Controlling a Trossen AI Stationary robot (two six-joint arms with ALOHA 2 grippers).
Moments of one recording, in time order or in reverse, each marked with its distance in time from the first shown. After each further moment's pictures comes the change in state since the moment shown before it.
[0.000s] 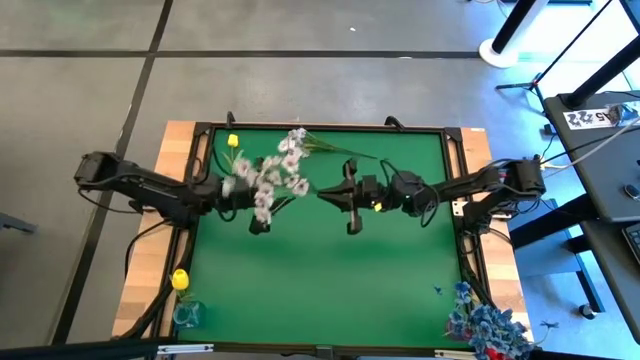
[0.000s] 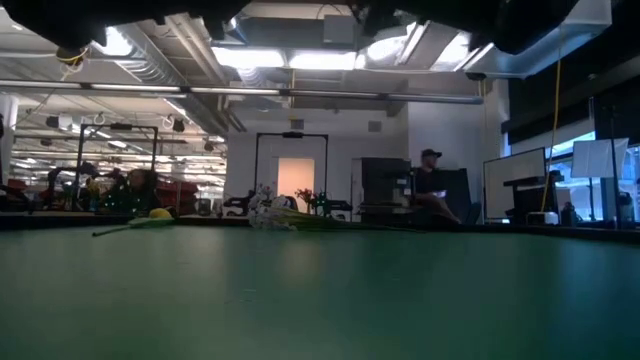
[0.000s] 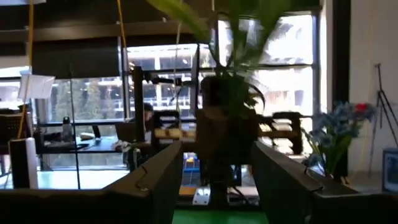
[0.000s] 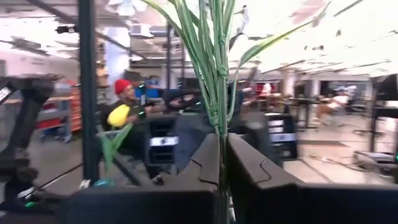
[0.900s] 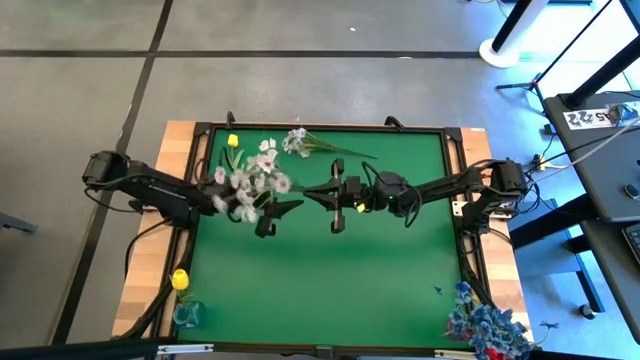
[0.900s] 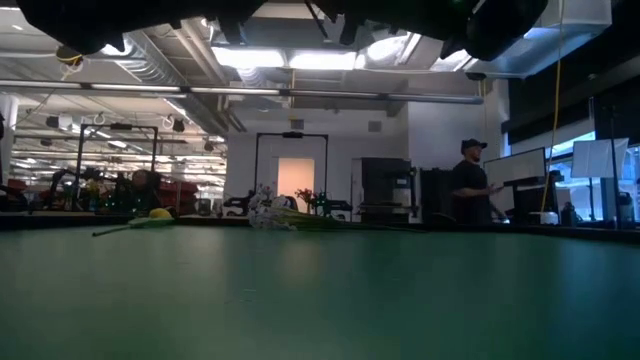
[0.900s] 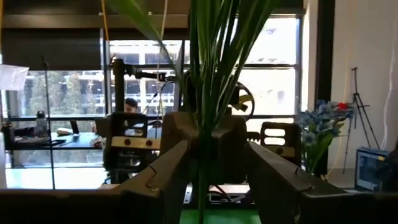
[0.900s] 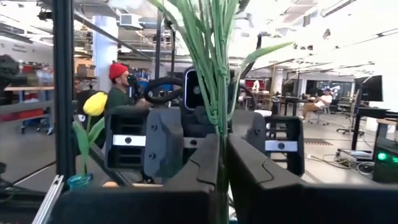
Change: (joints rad) left arm 0.009 0.105 0.042 0.049 0.074 -0.052; right arm -0.002 0.137 0.114 0.006 0.044 -0.046
